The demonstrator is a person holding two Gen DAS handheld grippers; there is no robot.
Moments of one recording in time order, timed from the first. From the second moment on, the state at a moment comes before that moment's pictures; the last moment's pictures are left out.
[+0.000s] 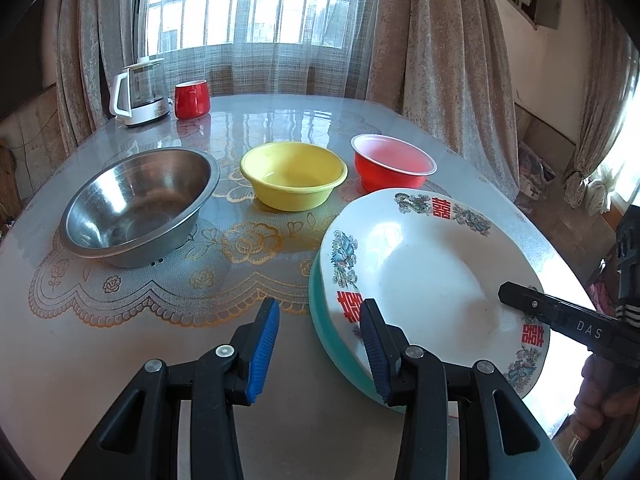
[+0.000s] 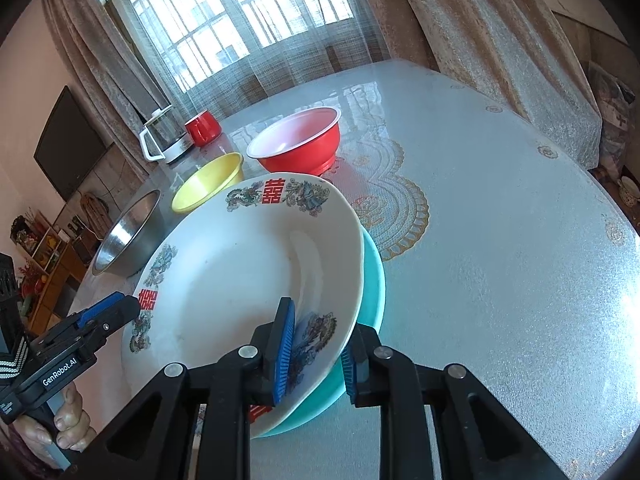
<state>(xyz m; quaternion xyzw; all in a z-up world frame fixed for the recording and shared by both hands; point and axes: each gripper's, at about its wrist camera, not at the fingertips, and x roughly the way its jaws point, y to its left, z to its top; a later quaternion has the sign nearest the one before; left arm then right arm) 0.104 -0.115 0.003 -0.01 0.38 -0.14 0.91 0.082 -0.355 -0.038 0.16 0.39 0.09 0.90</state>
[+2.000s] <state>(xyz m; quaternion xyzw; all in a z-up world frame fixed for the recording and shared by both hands) 0.239 0.100 -0.006 -0.12 0.40 -0.03 0.91 0.262 -0.137 -0.031 0.19 0.46 0.19 0.85</state>
